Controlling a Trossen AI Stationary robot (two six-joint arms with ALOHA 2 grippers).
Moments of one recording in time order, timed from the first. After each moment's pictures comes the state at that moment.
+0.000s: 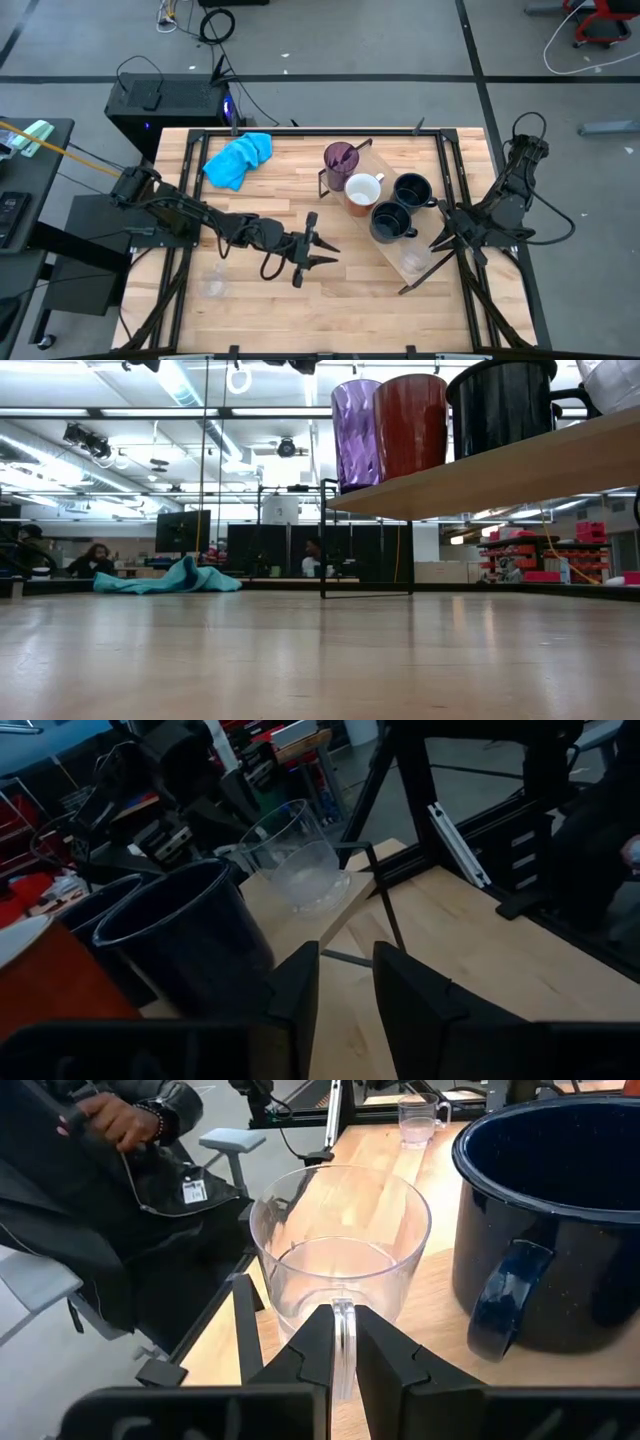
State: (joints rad) left arm -0.30 1.61 0.92 0.59 -0.14 0.36; right arm 0.89 0.34 0.53 -0.65 0.39 0.39
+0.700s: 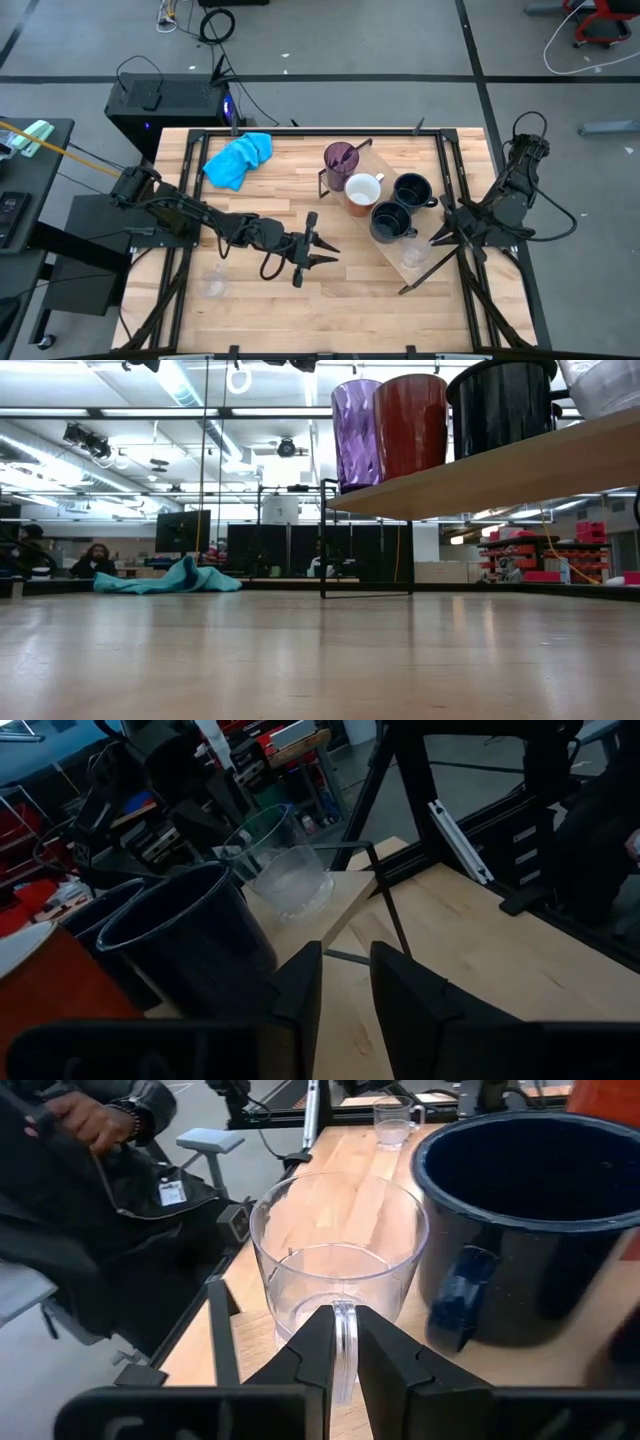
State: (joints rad) left arm -0.30 1.61 0.92 0.59 -0.14 0.39; right arm 0.89 0.34 0.58 -0.71 0.45 0.40
